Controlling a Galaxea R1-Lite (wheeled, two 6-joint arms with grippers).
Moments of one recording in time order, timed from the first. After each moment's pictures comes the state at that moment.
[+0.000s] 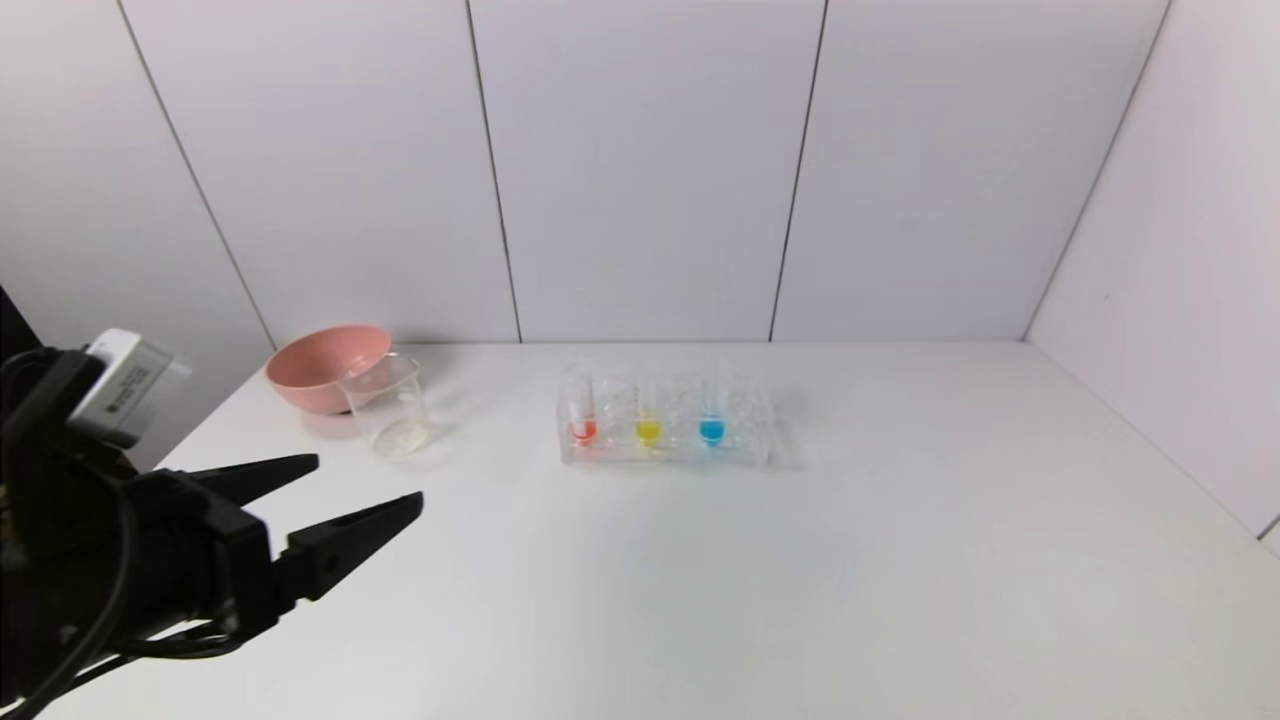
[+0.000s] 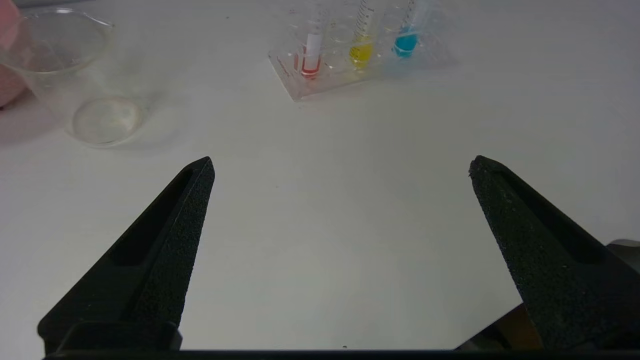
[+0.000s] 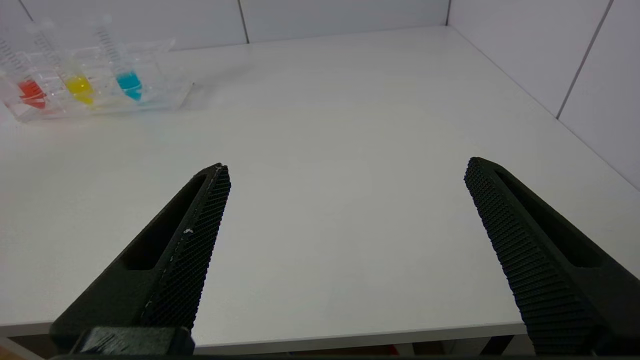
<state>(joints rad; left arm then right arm) -0.40 1.09 -0.49 -0.34 -0.13 -0.14 0.00 0.00 0.00 0.00 -0.04 0.09</state>
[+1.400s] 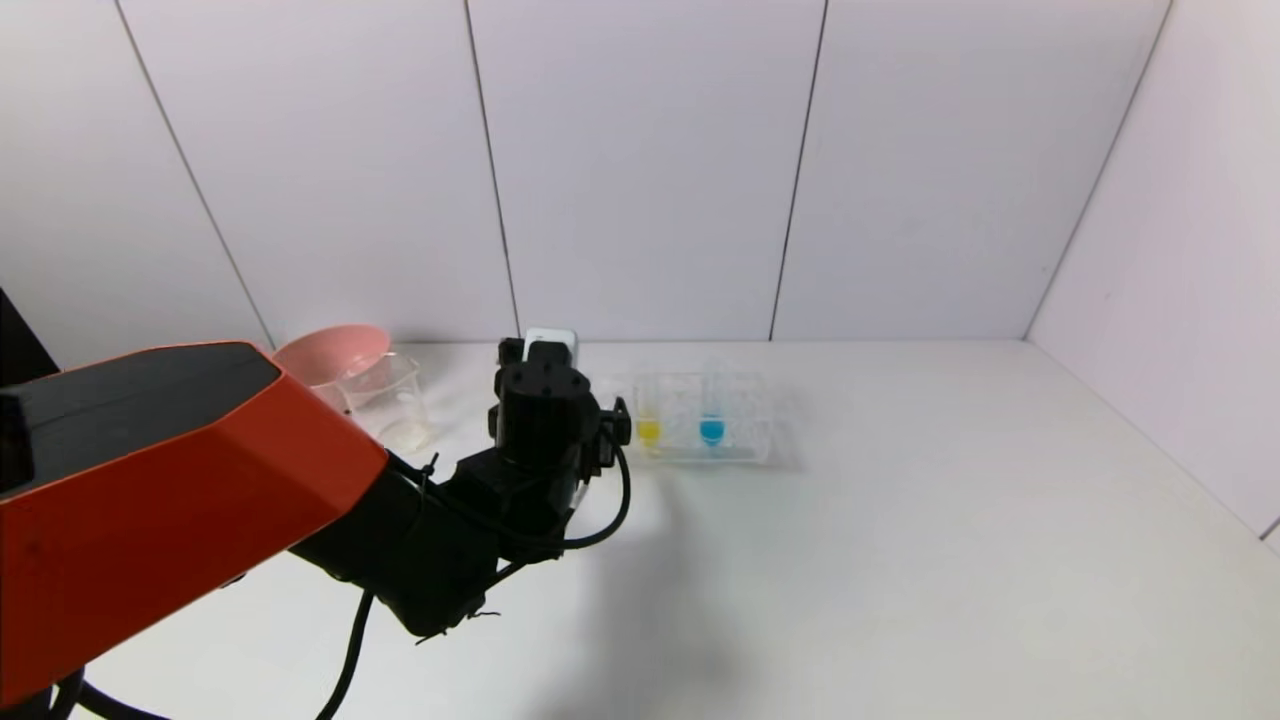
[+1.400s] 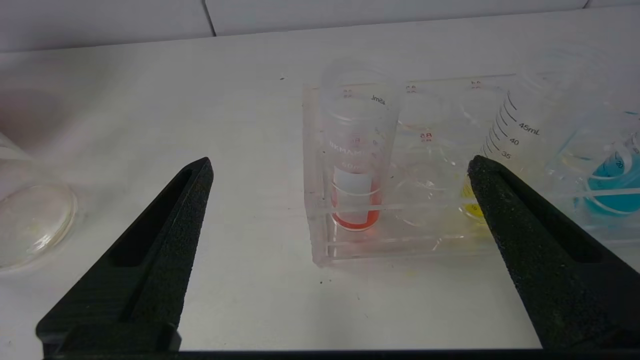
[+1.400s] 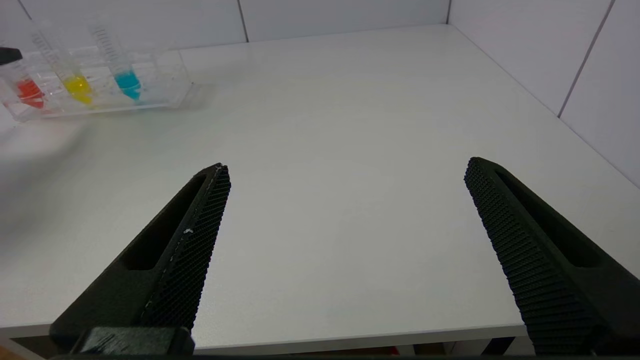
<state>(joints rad) -0.67 2.10 -0.93 -0.97 0.60 -0.13 0.00 0.00 0.00 0.00 -0.04 0.09</state>
